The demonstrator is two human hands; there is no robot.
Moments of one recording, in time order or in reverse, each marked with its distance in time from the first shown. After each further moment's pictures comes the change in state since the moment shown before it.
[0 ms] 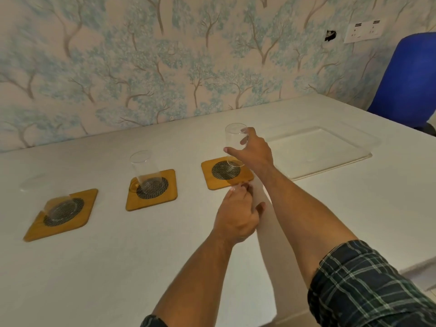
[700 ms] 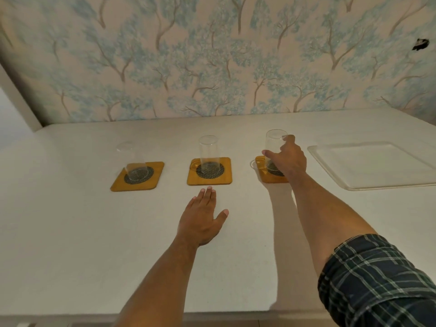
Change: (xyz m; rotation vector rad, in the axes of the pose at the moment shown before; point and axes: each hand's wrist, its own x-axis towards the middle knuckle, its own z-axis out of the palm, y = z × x) left_hand -0.134 -0.137 -0.105 0.332 -0.081 -0.368; right_hand -0.020 -0.039 0.056 -0.078 -0.076 0.055
